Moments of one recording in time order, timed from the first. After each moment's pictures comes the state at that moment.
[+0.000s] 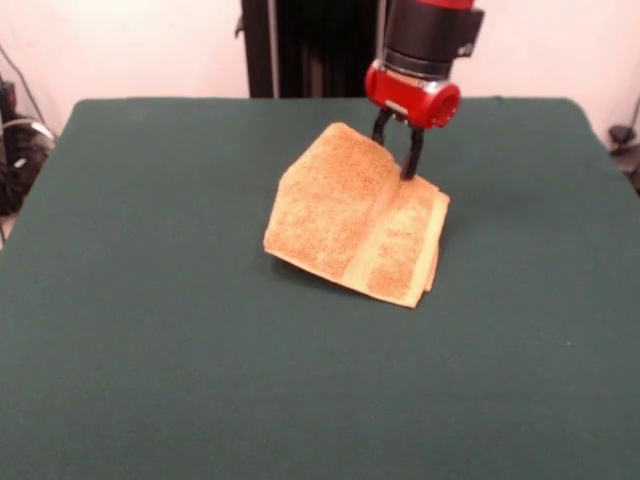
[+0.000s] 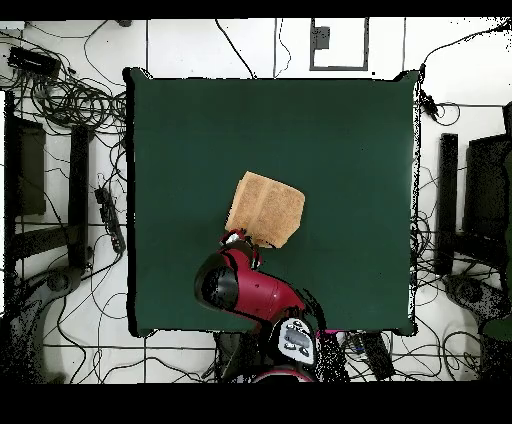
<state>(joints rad) 0.05 -0.55 -0.16 2.04 0.25 -0.08 2.36</state>
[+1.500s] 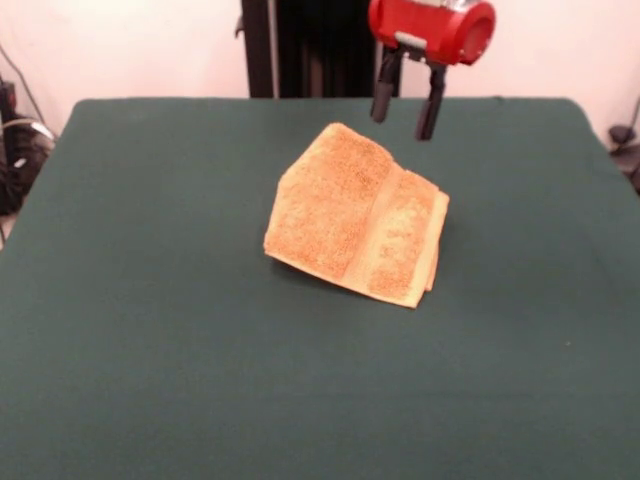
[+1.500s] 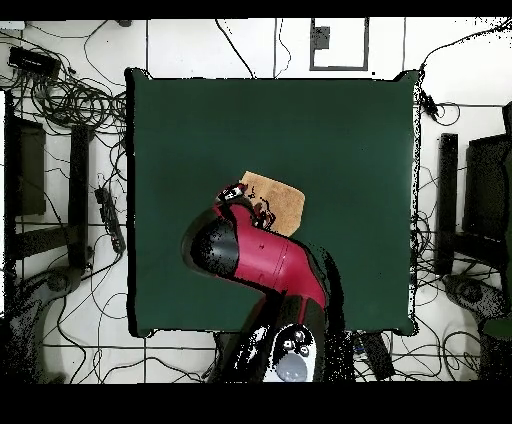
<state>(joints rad) 0.15 -0.68 -0.32 1.77 0.25 0.23 2.36</state>
